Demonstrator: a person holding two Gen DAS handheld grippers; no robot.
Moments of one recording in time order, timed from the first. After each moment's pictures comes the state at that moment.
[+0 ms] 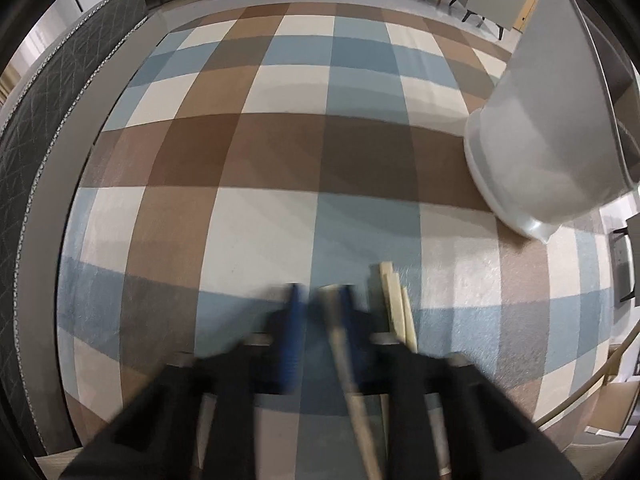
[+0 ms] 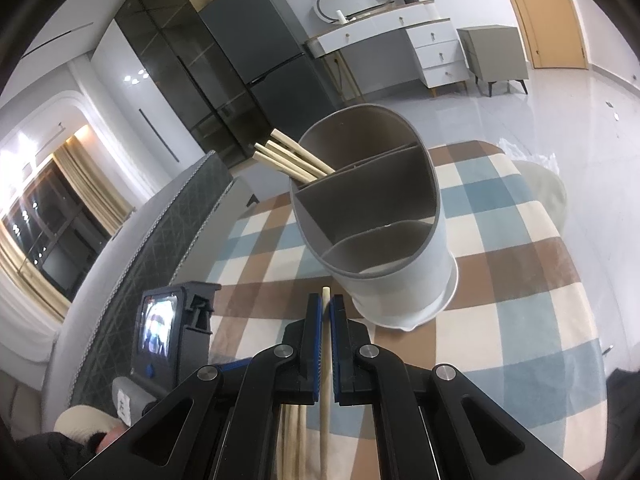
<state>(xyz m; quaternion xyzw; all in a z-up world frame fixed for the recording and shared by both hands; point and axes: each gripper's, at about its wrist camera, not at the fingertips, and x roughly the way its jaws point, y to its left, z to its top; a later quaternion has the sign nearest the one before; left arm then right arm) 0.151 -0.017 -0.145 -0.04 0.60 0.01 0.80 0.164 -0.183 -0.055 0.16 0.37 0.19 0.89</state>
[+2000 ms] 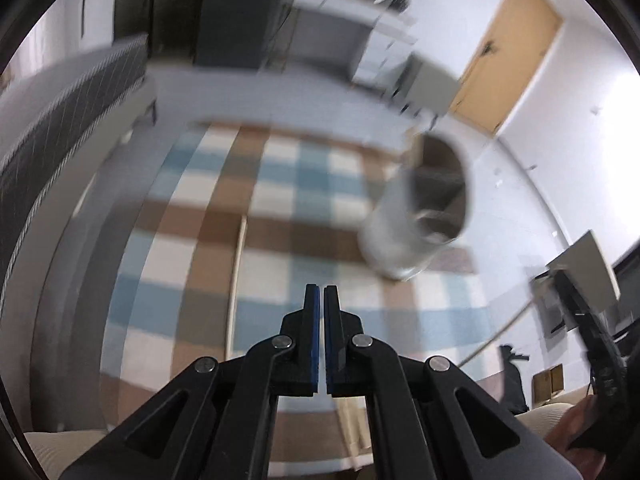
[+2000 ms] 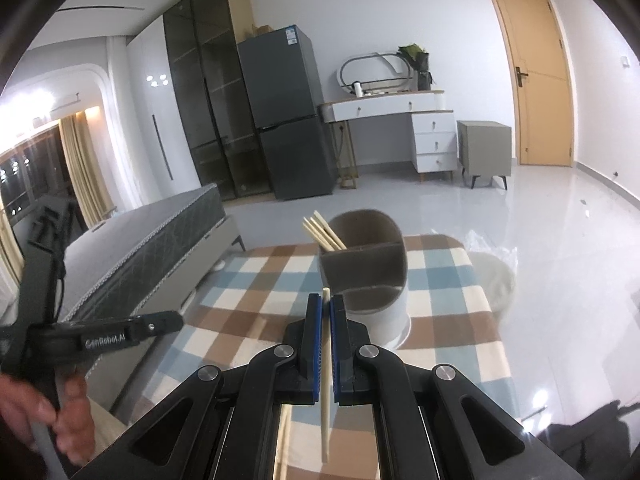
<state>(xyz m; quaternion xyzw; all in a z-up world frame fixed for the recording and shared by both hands) 0.083 0.036 -0.035 -0.11 0.48 -0.07 0.87 0.078 -0.181 0.014 0.07 0.27 0.15 0.95</state>
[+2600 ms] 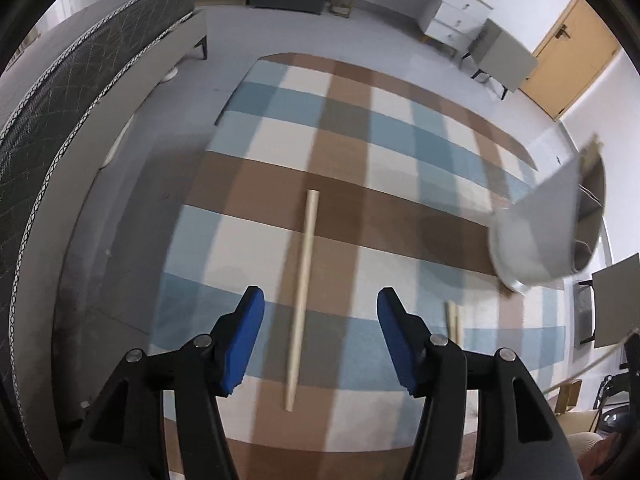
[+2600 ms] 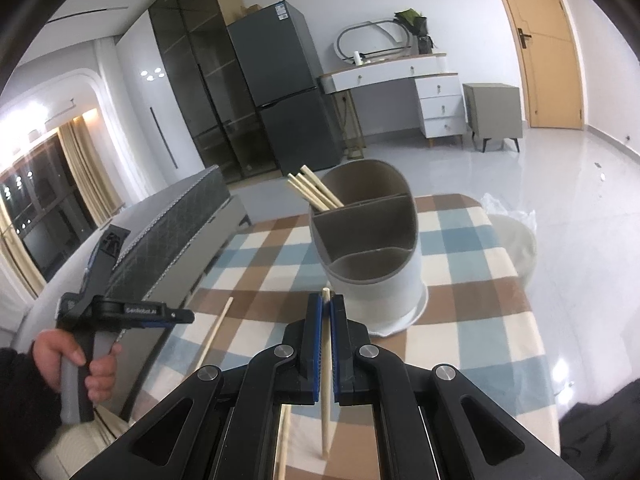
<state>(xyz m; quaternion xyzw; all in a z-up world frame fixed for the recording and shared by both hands) 0.149 0.111 -0.095 -0.12 0.56 0.01 0.82 0.104 -0.183 -0.019 0.10 0.30 0.18 0.93</state>
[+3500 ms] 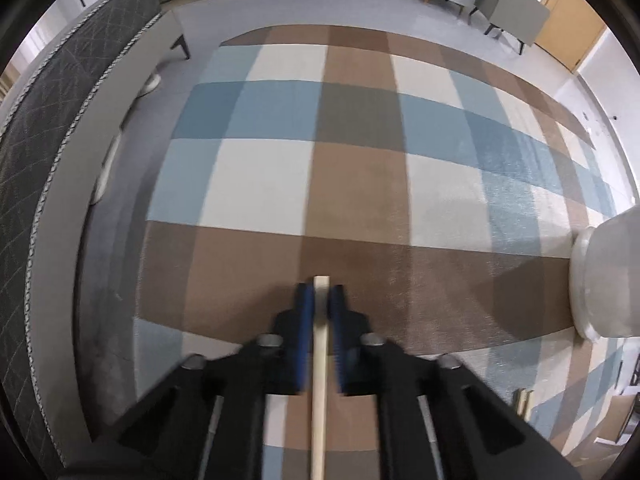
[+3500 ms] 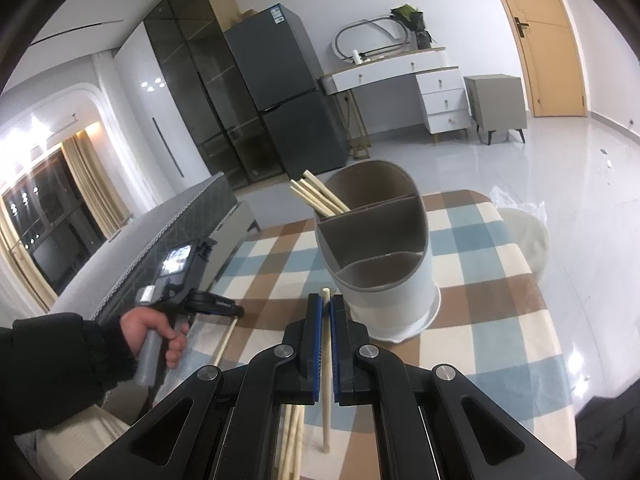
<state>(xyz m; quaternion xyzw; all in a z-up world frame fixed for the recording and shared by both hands) 0.243 0.100 -0.153 -0.04 0.60 0.01 0.80 0.112 -0.183 -0.019 0.12 0.30 0.18 0.93</state>
